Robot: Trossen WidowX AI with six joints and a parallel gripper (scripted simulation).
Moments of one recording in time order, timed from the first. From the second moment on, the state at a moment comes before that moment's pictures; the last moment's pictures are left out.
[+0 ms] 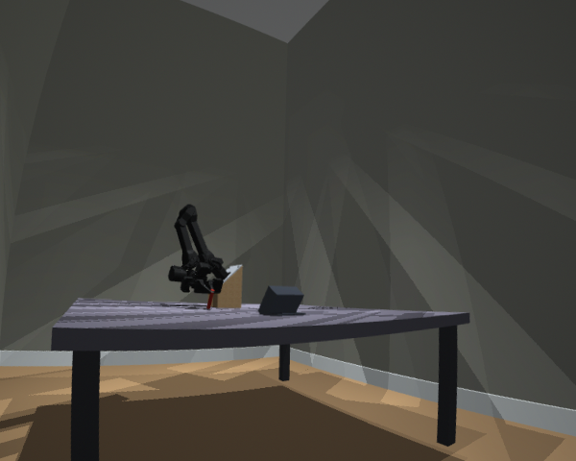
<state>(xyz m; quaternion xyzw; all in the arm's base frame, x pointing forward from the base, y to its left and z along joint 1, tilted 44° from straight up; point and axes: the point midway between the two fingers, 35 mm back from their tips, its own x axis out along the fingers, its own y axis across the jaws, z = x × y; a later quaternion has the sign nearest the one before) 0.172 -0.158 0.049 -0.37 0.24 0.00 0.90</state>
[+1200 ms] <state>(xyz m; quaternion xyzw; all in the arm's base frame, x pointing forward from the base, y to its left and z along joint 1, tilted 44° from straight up) 0.157 -0.162 0.048 -0.37 0.16 0.03 0.92</state>
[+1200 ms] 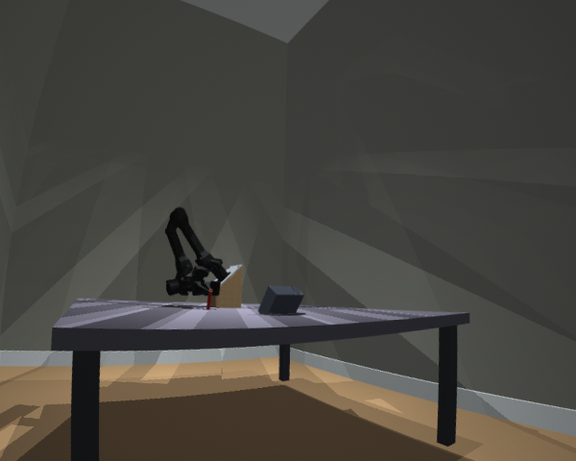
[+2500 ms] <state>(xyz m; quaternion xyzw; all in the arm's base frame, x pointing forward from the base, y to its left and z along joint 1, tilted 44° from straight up) 0.150 -0.158 0.041 -0.36 0.14 0.04 0.92</state>
